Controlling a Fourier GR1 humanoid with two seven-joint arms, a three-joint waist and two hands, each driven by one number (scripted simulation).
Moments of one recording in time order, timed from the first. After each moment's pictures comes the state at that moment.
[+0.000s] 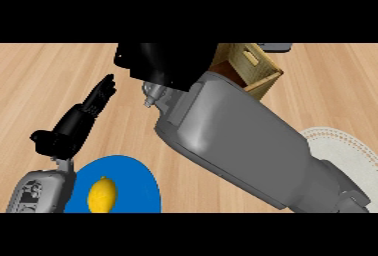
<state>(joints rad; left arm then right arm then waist) -0.23 0.19 0.02 -1.54 -0.06 -0.22 0.02 -1.29 -0.01 0.41 -1.33 1.03 -0.23 1.23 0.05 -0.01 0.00</state>
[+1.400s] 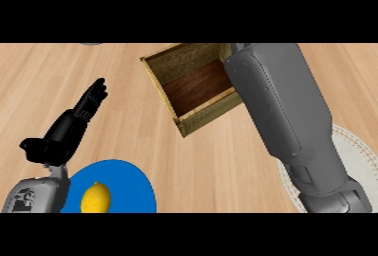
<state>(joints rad) -0.18 0.19 0.05 -1.57 -0.07 -0.21 0.01 -1.20 -0.02 -0.01 -1.08 1.24 -0.40 1.03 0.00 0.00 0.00</state>
